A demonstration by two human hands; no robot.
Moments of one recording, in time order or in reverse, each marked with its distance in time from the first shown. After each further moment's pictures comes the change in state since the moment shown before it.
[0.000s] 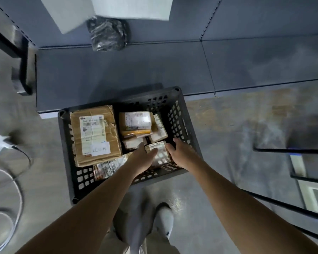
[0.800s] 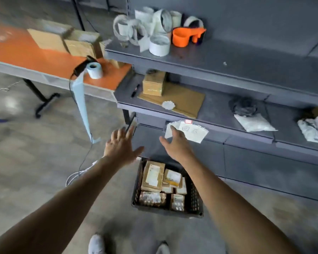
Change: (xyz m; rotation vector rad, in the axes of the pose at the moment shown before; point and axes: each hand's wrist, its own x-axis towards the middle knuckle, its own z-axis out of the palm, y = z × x) left_hand -0.492 0.069 -0.289 0.411 0.905 0.138; right_hand -0.396 -0.317 -0.235 -0.097 0.263 -0.654
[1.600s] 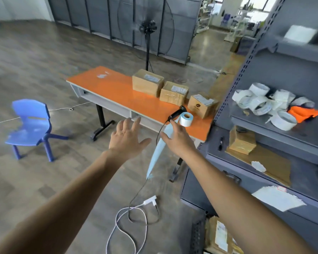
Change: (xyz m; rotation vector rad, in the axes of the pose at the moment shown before) left_hand 0.052 -0.450 -0.223 -0.091 0.291 -0.116; right_hand 0.093 -0.496 0.181 -0.076 0.060 -0.302
